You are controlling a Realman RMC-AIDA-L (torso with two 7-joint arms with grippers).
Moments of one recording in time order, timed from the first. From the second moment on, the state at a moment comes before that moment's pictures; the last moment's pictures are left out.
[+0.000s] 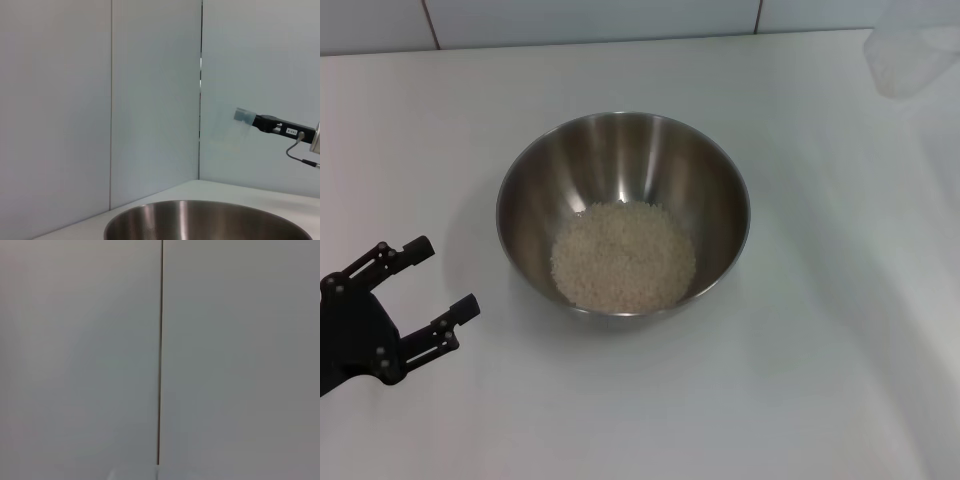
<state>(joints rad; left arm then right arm) -0.24 -2.02 0.62 0.34 1.71 1.73 -0.70 0.31 2.09 -1.35 -0.32 -0.20 -1.30 0.30</state>
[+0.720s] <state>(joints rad) -0.23 -2.03 0.62 0.34 1.71 1.74 -0.70 0.39 2.08 -1.37 -0.24 -0.31 -1.11 0.29</state>
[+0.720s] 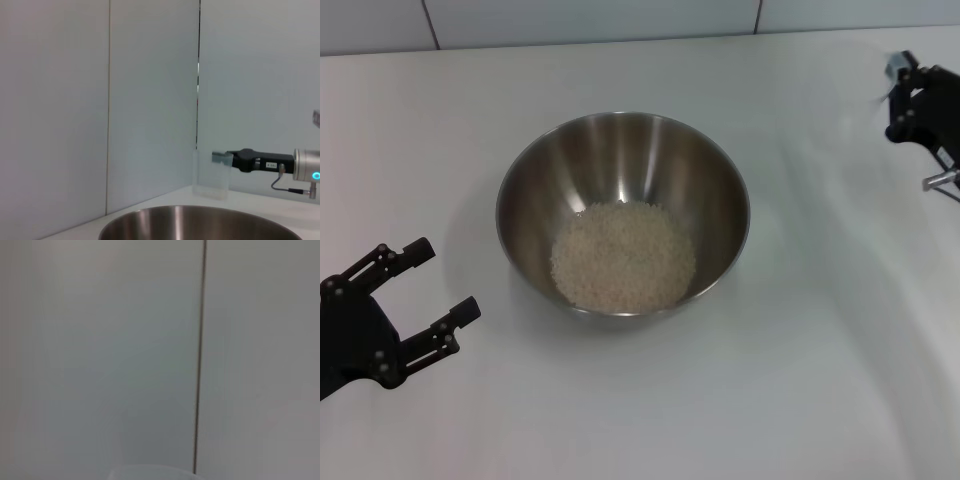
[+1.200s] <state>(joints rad) -0.23 -2.02 0.62 0.34 1.71 1.75 -0.70 0.45 2.08 -1.37 -0.18 -0.37 -0.99 0.30</state>
